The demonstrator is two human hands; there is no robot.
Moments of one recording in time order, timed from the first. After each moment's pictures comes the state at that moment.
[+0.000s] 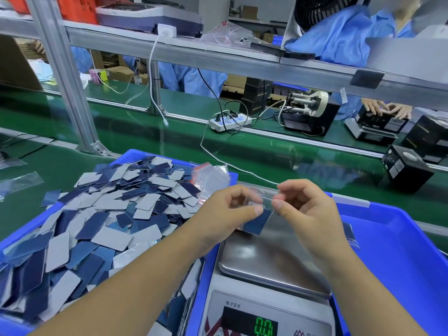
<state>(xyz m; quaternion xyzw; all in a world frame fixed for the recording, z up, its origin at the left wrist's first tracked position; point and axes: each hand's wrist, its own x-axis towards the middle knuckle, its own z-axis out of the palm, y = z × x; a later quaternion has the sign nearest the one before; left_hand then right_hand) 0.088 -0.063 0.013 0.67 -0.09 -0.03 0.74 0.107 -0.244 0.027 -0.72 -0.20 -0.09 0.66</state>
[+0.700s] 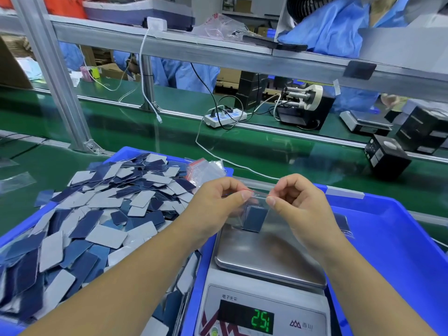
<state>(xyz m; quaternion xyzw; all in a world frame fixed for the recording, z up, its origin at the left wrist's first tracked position) 0.093 -0.062 0.012 0.67 -0.06 0.01 0.74 0.111 -0.249 0.023 -0.72 -0.21 -0.04 0.66</state>
